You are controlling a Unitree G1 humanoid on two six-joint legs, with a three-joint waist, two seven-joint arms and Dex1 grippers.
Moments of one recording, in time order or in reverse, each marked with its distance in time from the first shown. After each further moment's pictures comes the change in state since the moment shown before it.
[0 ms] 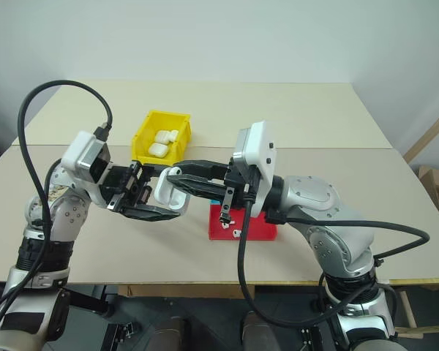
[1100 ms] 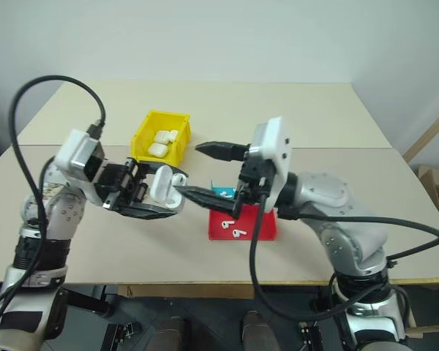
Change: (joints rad) left arm -0.006 0.039 0.045 0.000 -0.015 -0.014 -0.024; right arm -0.012 -0.092 -0.096 0.058 0.055 0.002 0.047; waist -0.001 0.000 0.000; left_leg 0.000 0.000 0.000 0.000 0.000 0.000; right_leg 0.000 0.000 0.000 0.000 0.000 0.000
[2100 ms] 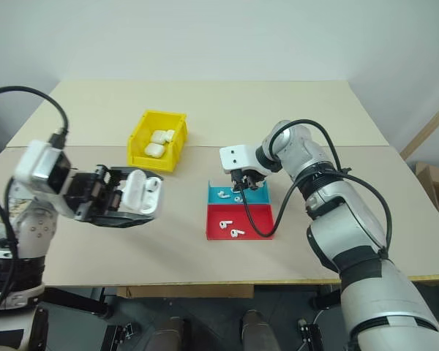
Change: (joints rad) left arm 0.128 0.029 0.066 -0.111 -0.023 0.001 0.057; right arm -0.700 0.110 0.584 1.528 -0.988 -0.807 0.514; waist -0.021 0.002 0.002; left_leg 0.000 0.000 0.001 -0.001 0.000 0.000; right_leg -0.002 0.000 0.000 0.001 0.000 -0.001
